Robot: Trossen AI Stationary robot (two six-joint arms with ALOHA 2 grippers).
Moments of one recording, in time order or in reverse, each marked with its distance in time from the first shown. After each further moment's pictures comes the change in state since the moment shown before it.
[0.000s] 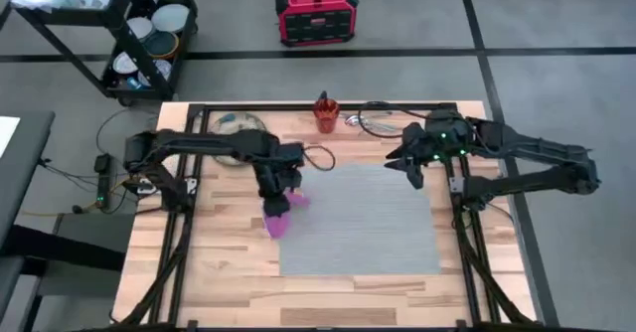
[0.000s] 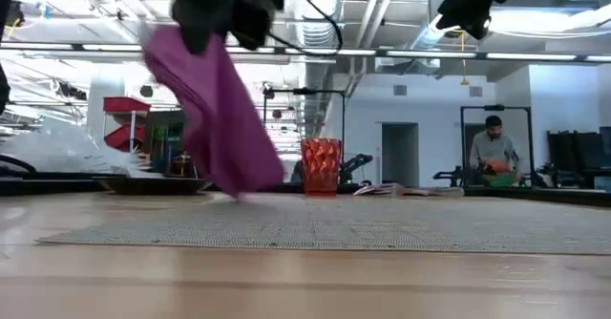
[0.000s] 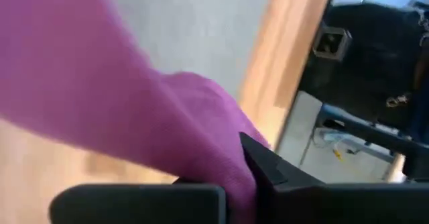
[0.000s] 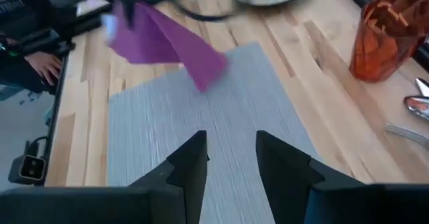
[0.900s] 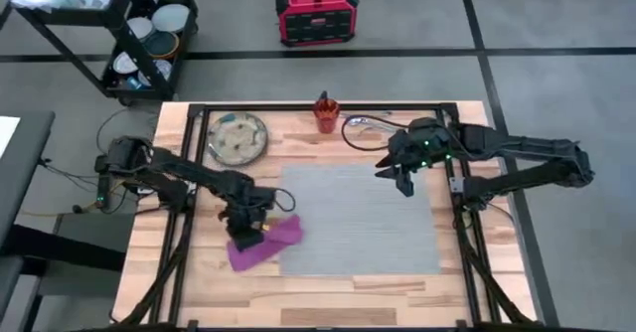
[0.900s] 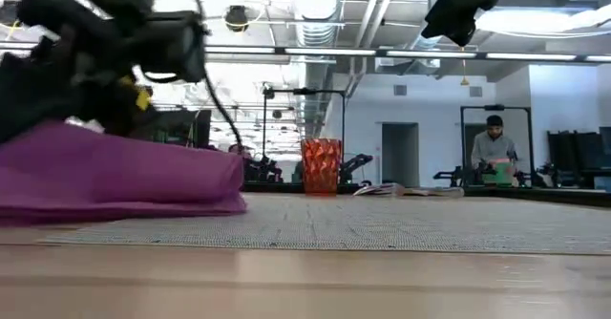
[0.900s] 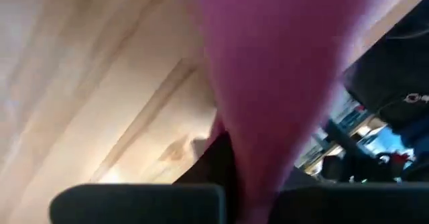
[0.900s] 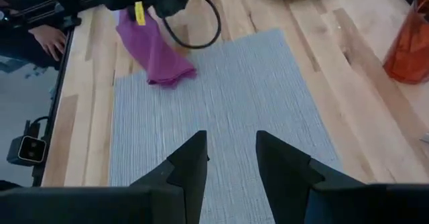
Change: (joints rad) left arm -0.154 -0.157 -0.745 0.571 0.127 -0.533; right arm 0.063 0.094 0.000 0.068 -0.005 -0.011
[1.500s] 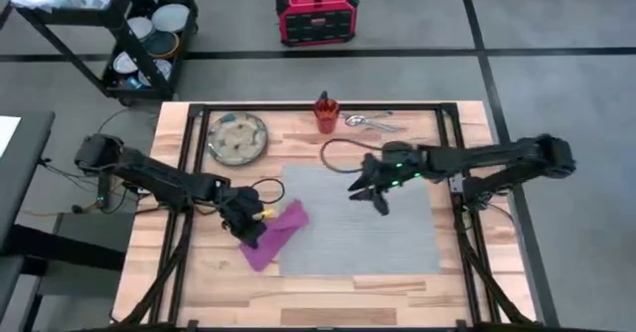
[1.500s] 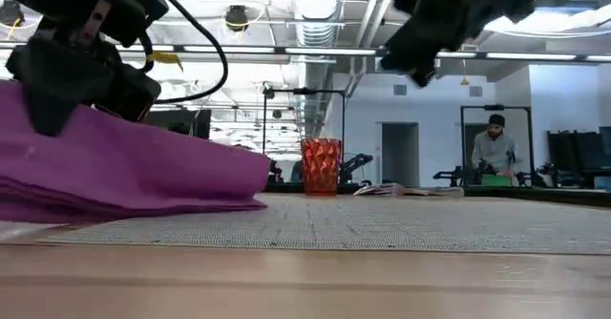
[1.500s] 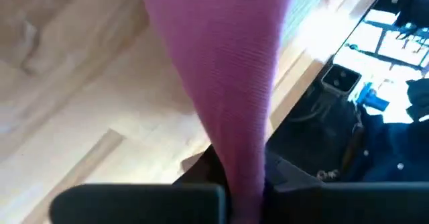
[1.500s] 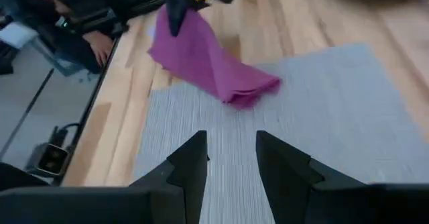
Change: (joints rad) left arm -0.057 -0.241 -0.164 0.458 -0.280 -0.392; right arm 0.100 0.326 -0.198 0.648 -0.136 -0.024
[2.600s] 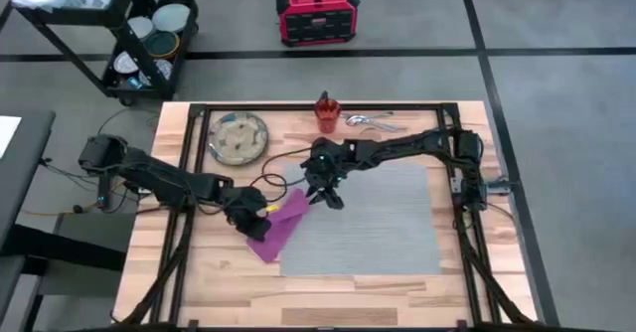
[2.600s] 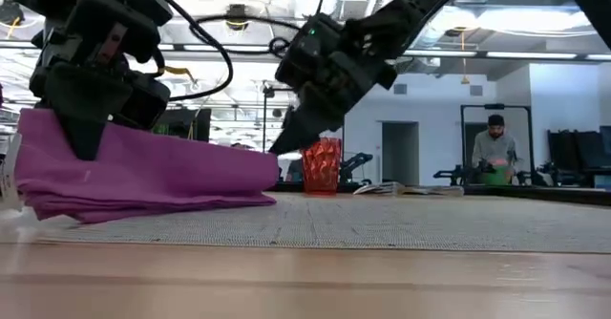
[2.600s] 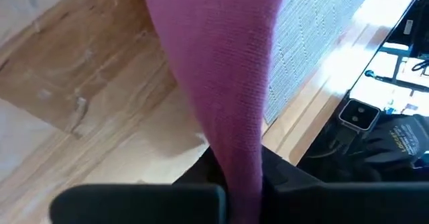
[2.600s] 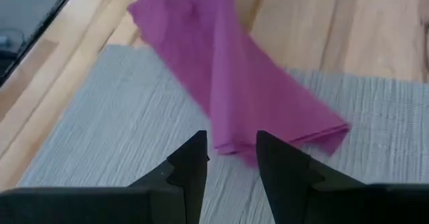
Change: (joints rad) left arm 0.013 0.033 0.000 0.001 -0.102 0.043; right arm -0.125 0.682 0.541 -0.155 -0.288 -0.386
